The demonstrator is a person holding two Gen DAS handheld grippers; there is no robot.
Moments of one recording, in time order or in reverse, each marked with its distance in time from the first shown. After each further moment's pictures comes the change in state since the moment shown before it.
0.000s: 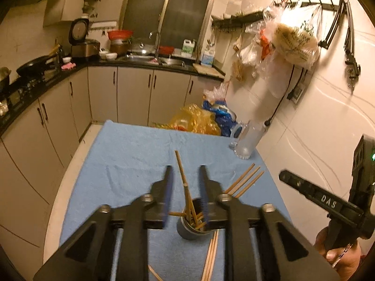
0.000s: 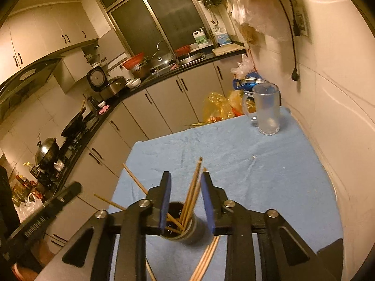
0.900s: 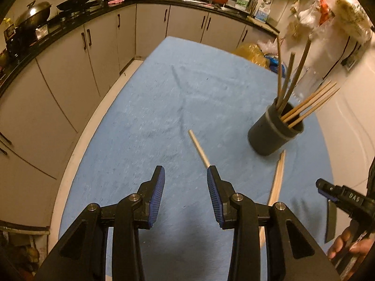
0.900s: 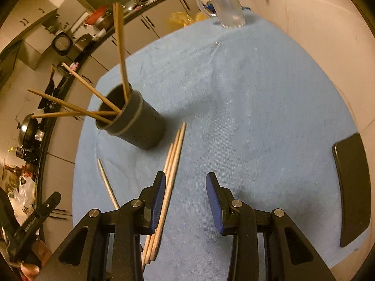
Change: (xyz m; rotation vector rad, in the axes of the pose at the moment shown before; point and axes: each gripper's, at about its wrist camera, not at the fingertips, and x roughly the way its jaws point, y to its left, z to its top) left arm 0.005 0.100 -0.152 -0.172 0.335 0.227; right arm 0.045 -0.066 -0.143 0.171 0.383 -0.085
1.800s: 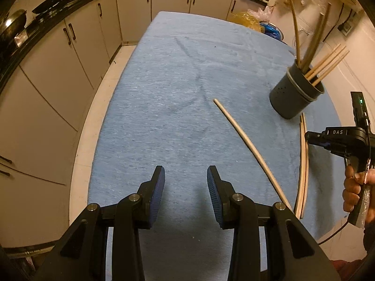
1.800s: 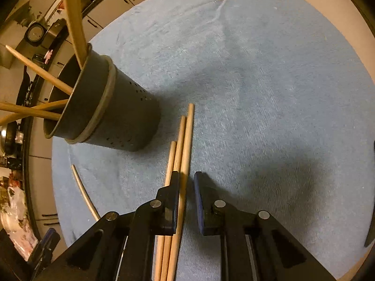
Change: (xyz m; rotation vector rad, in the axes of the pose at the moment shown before) left arm 0.036 0.047 -0.004 0.142 0.148 -0.020; right arm 0.104 0.031 0.023 0.065 0.167 -0.098
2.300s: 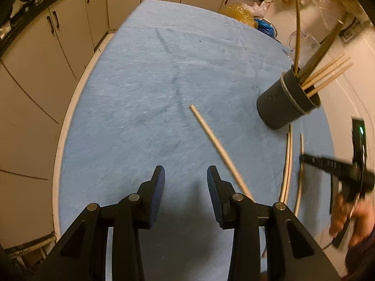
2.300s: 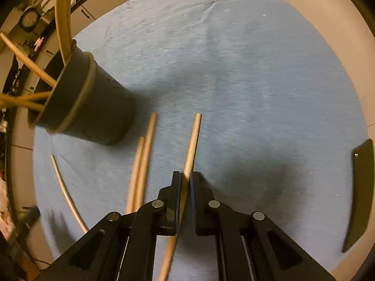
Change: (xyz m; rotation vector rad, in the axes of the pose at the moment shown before) left arm 0.033 -0.025 0.038 -0.038 0.080 -0.107; right arm -0.004 -0.007 -0.010 -0.057 0.015 -0.125
